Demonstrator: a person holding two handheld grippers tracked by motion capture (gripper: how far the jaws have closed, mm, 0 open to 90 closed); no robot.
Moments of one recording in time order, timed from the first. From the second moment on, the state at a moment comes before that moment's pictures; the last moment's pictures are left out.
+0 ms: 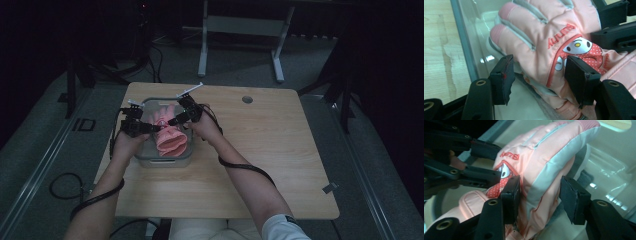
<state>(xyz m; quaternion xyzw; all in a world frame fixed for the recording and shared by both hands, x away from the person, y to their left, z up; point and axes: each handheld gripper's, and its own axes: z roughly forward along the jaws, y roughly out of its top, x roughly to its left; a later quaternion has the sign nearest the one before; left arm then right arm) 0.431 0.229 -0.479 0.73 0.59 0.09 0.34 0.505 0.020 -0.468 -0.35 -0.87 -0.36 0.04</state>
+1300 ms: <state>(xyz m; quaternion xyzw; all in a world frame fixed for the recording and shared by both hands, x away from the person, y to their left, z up) 0.391 0.204 -0.431 0.74 0.53 0.15 0.40 0.475 -0.025 -0.433 -0.26 -0.87 -0.42 0.03</state>
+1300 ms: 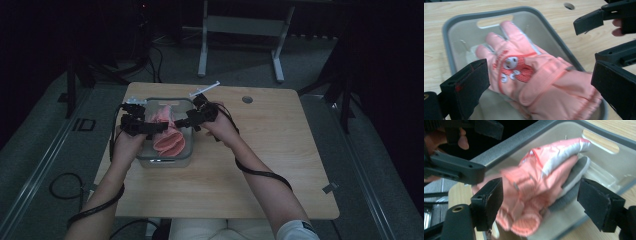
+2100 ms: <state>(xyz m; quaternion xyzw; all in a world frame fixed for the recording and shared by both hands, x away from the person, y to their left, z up) 0.349 0.129 -0.415 0.78 0.43 0.15 0.43 0.458 -0.091 -0.446 -0.28 -0.87 -0.41 0.01</state>
